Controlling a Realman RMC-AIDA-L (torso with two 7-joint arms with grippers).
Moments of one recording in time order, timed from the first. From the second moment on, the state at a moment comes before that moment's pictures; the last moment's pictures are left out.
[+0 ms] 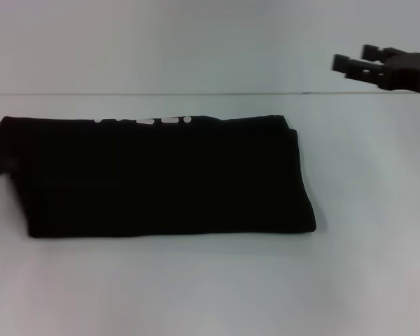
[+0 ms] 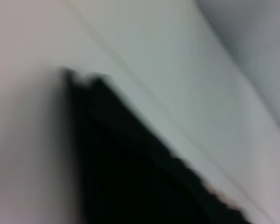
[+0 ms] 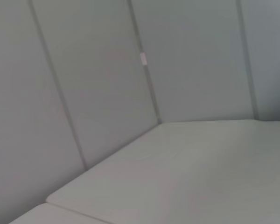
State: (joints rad) left arm -0.57 -1.94 0.13 0.67 2.40 1.43 -2.36; right arm 0.70 2.04 -0.48 -0.68 -1.95 -1.25 1.62
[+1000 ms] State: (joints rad) left arm -0.91 -2.17 0.15 0.00 2.18 1.11 -1.85; right arm 0.57 1.91 -0.42 -0.70 -1.97 -1.29 1.66
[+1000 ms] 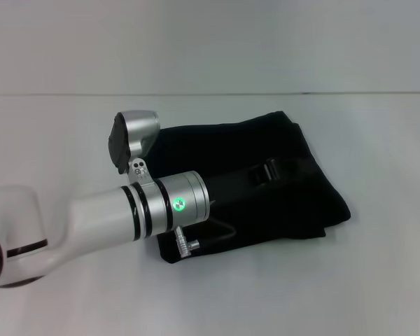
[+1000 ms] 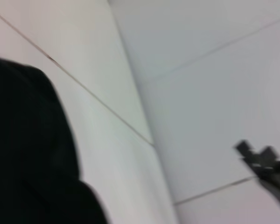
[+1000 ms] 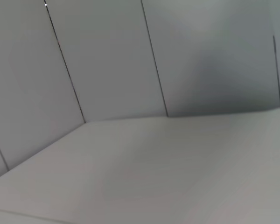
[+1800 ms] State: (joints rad) left arm -0.72 -2.11 0.40 0.48 2.19 1.61 -1.44; right arm 0.78 1.88 -0.66 -0.51 -2.25 -1.39 2.21
